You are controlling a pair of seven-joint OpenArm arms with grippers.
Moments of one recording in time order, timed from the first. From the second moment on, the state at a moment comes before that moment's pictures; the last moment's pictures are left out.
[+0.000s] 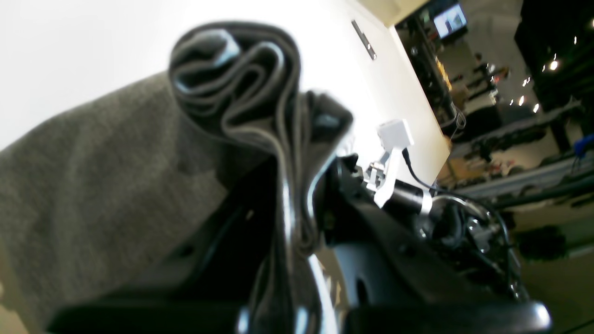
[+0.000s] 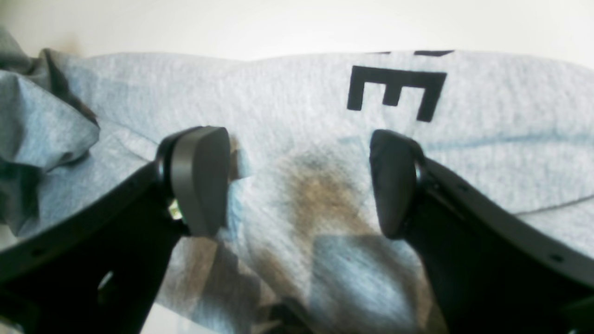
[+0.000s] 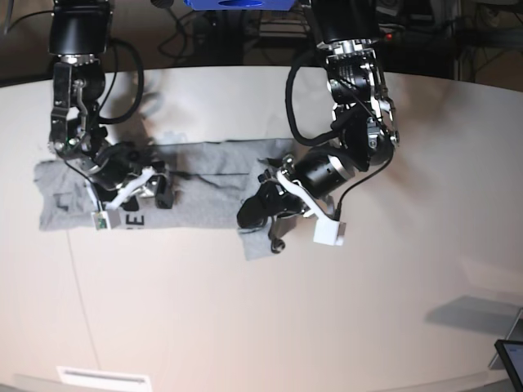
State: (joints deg) left arm 2.9 6.9 -10.1 102.5 -52.3 -22.5 60.3; right arm -3.1 8.6 6.5 83.2 27.6 19.7 -39.3
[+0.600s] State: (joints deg) left arm 2.6 6.8 -10.6 97.1 -60.5 -23.3 60.1; right arm -3.1 8.6 6.5 83.2 27.6 19.7 -39.3
